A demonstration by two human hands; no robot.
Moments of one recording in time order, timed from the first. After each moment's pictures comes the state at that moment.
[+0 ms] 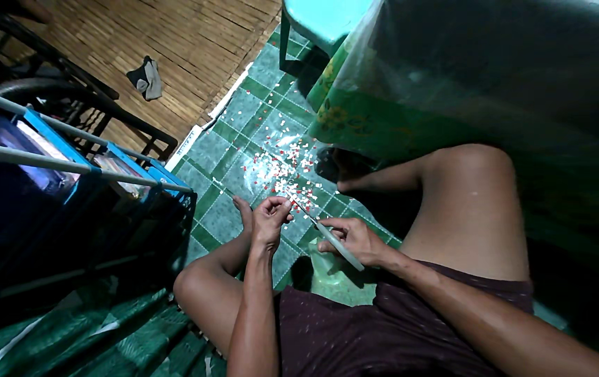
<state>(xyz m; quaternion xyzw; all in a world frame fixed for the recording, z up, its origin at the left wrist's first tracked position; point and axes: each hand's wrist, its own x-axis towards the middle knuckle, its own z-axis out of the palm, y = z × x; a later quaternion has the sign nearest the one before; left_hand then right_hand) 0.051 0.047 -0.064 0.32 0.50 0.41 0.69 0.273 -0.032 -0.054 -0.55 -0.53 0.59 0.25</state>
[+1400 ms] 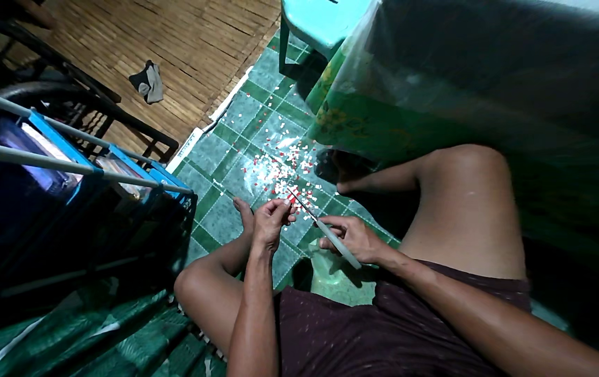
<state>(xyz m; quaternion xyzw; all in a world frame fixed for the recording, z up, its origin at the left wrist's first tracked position) 0.052 0.048 -0.058 0.33 0.51 0.38 0.70 0.273 -0.030 -0.056 -0.55 -0.50 0.62 0.24</state>
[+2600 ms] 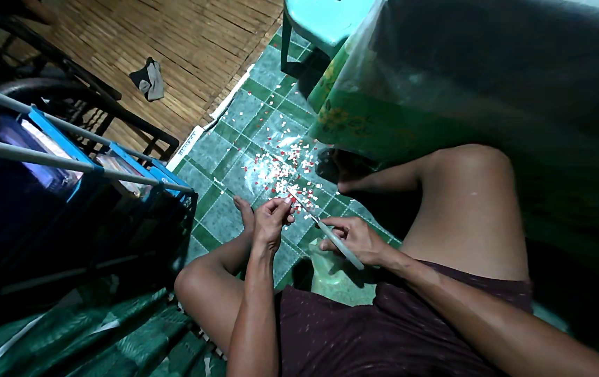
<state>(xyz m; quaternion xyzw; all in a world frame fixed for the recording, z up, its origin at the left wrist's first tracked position) 0.053 0.047 -0.060 0.31 0.51 0.39 0.70 0.274 -0.032 -0.052 -0.55 -0.53 0.60 0.24</state>
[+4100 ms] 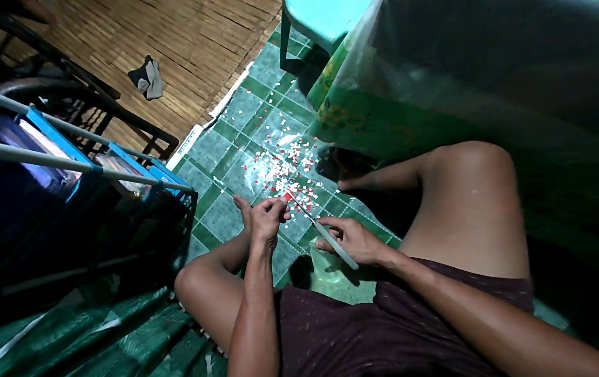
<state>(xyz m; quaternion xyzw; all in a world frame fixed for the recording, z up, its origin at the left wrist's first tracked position) 0.051 0.050 -0.062 0.31 0.57 0.39 0.66 0.271 -0.031 -0.064 -0.55 -0.55 0.61 0.19</state>
